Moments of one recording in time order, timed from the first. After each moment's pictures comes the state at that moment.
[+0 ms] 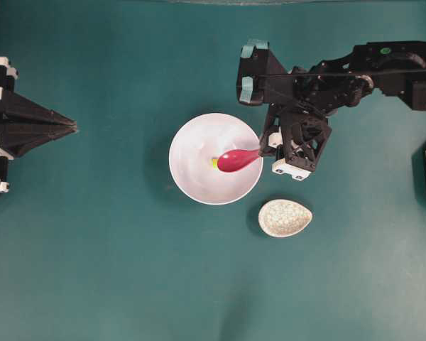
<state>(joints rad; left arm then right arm) 0.02 -0.95 1.17 0.02 -0.23 0.04 -0.20 -0.08 0.48 0.41 0.76 -0.22</state>
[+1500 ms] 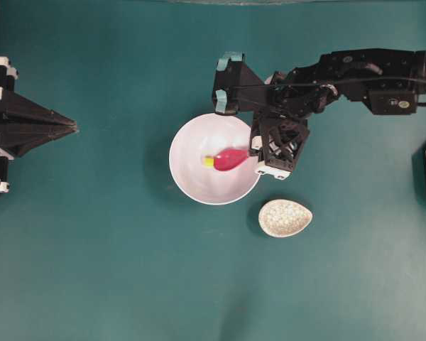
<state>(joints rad) 0.02 -0.96 1.17 0.02 -0.23 0.04 -0.20 0.05 0.42 0.37 0.71 -0.23</state>
